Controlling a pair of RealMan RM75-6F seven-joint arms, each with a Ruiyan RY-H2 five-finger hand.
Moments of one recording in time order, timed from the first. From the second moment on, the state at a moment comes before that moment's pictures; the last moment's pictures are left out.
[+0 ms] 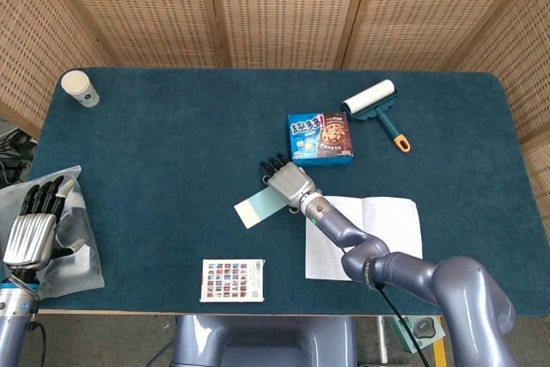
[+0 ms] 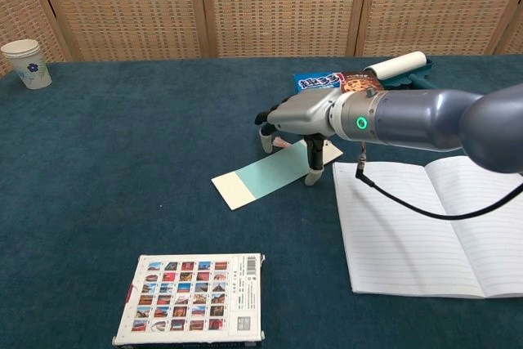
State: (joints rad) left arm -0.18 -1.30 -0.08 -1.46 1.40 1.38 0.12; right arm 1.11 -1.78 0.18 -1.00 -1.13 0.55 -0.42
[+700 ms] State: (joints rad) left arm -0.18 -1.29 -0.08 -1.46 1.40 1.38 0.12; right arm 1.13 -1.80 0.16 -0.98 -1.11 0.55 -0.43
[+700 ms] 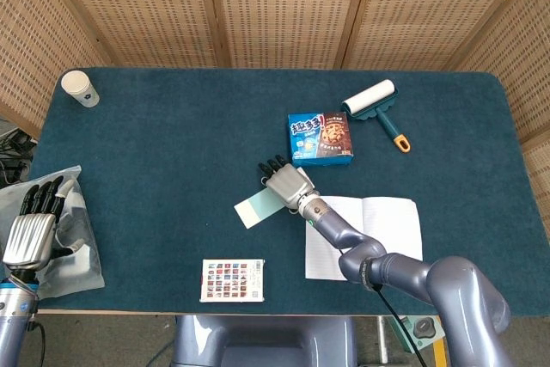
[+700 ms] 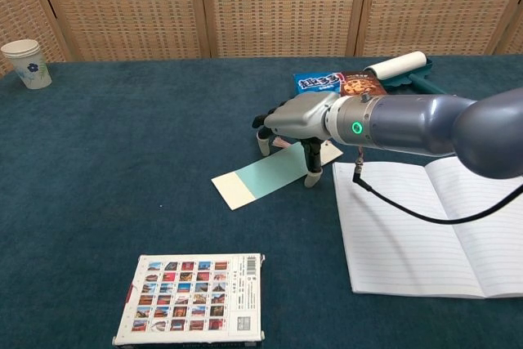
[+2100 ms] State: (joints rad) left arm -0.18 -1.29 -0.07 -1.47 1.41 1.39 0.10; right arm 1.13 -1.73 0.15 -1.09 -1.13 0.61 -0.46
